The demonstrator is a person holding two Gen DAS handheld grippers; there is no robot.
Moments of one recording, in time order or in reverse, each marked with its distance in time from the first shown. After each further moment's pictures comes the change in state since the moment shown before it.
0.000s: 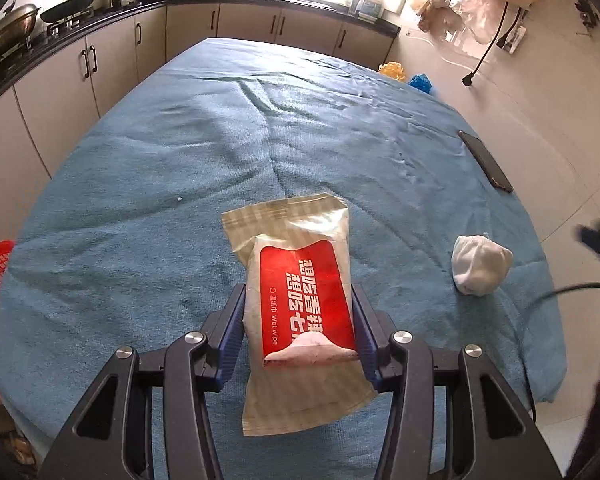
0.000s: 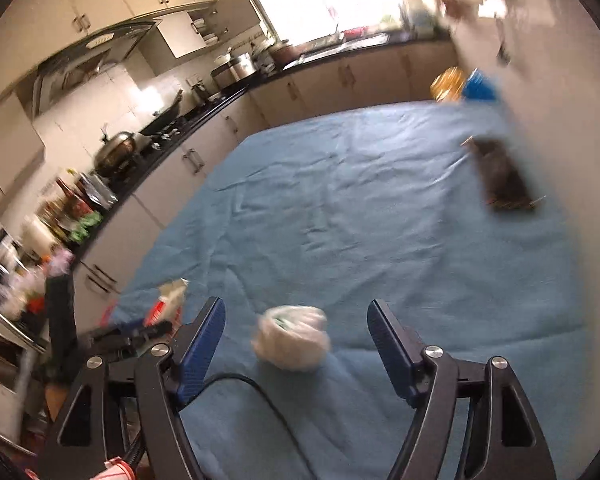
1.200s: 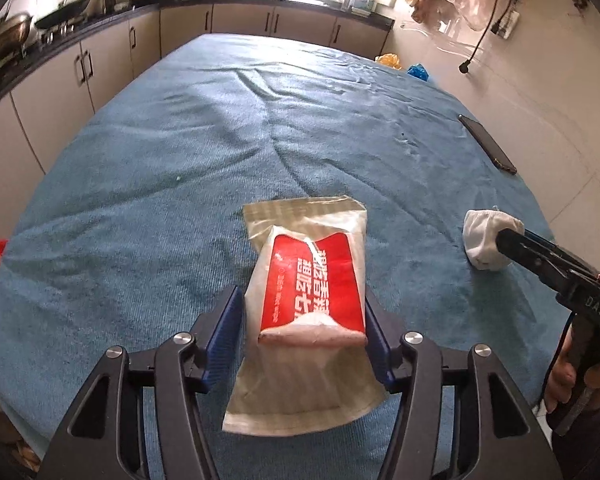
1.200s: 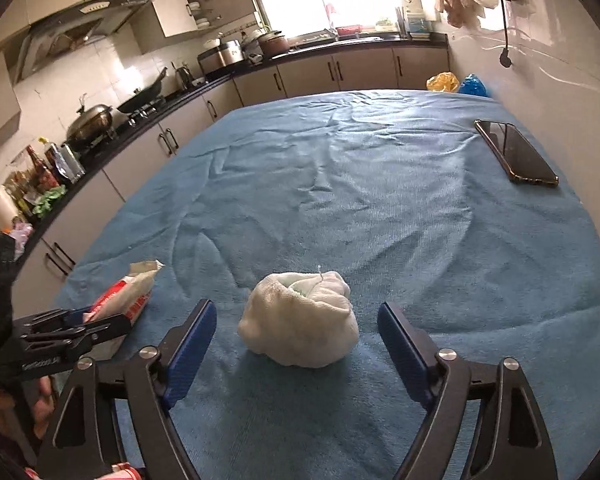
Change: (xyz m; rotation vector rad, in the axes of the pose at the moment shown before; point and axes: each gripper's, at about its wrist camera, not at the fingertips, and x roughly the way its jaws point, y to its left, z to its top) left arm 0.009 0.000 -0.019 0.054 -0.010 0.023; right arm 0.094 0.042 -0.046 -0.034 0.014 -0.091
